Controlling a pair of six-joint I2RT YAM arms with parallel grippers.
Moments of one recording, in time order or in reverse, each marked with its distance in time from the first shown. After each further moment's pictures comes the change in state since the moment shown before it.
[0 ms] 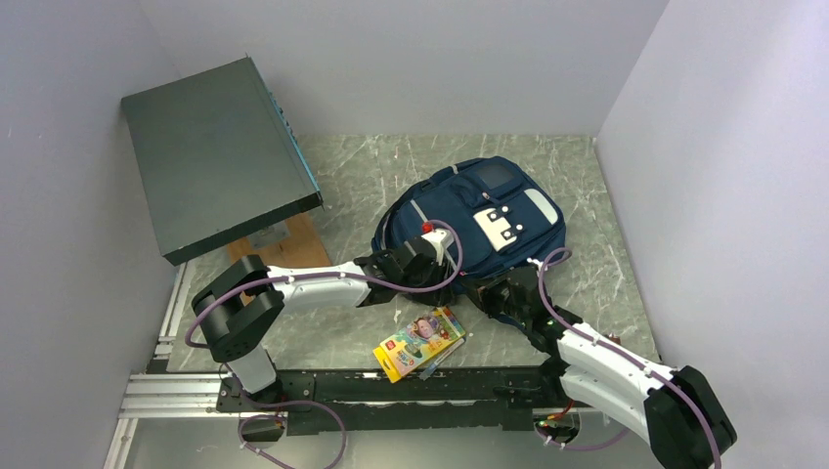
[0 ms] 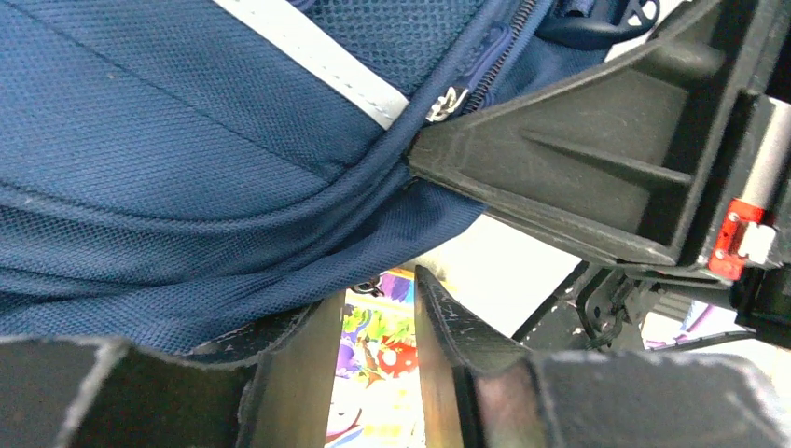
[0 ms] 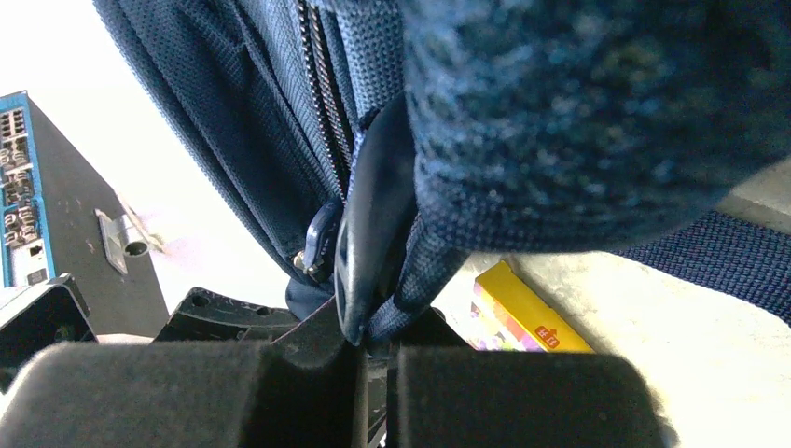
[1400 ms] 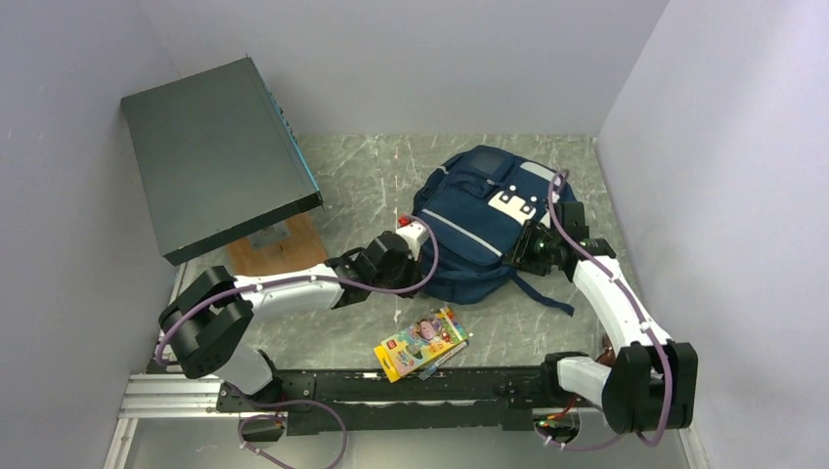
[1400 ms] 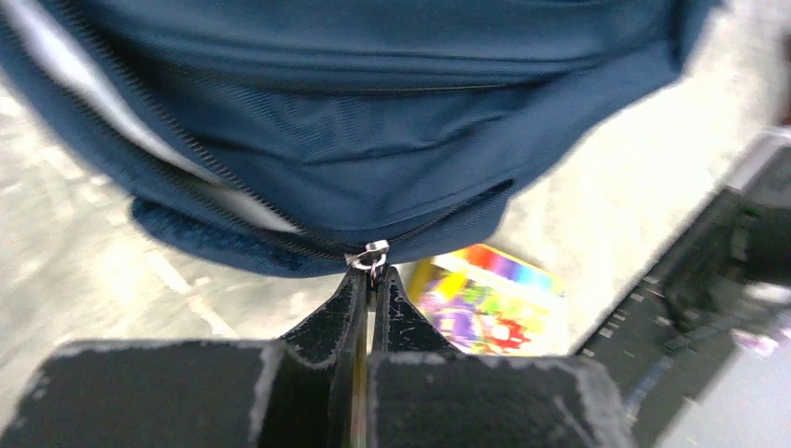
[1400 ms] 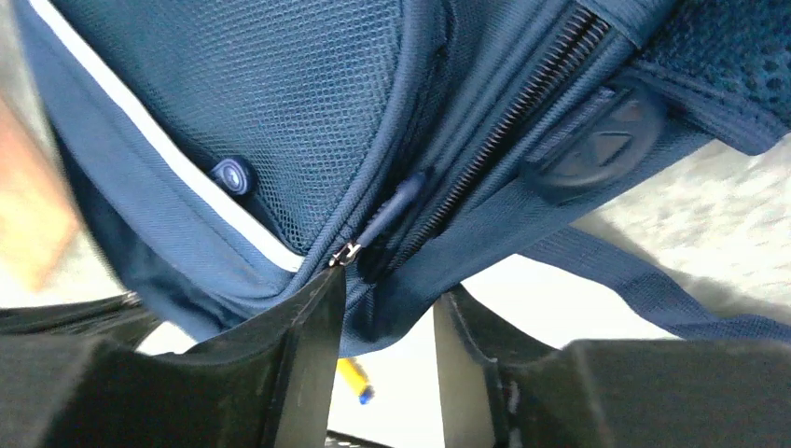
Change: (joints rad) left arm 0.085 -0.164 -0.152 0.014 -0.087 0.171; right arm -0.505 0.267 0.561 -0.661 -0.290 -1.122
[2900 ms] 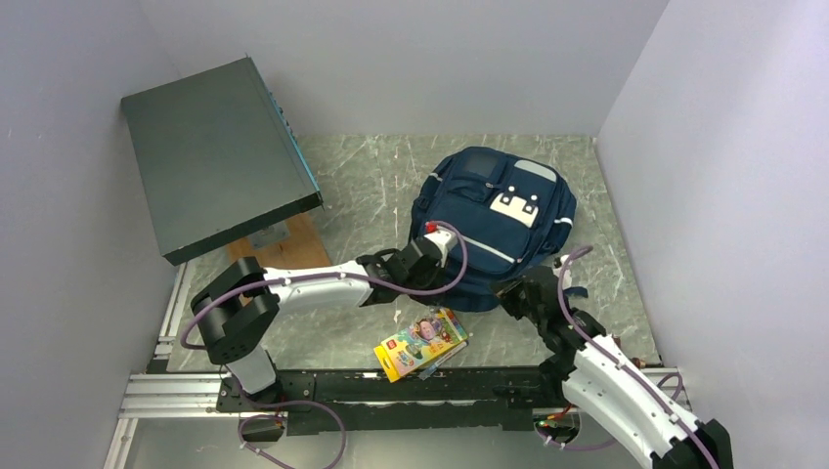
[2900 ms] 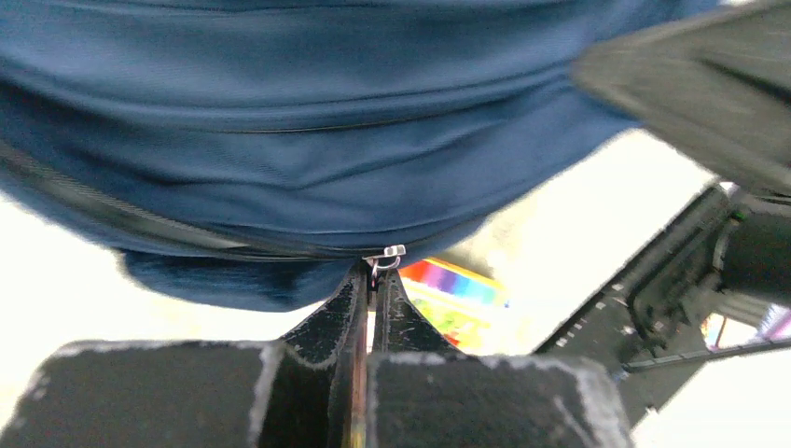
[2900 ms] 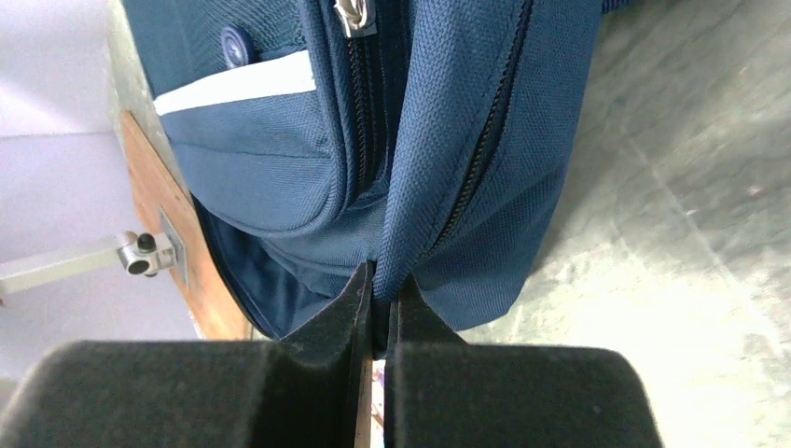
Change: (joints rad) left arm -0.134 0.154 0.210 -0.134 -0.019 -0.094; right arm 0.439 -0.489 -0.451 0.212 0.479 0.826
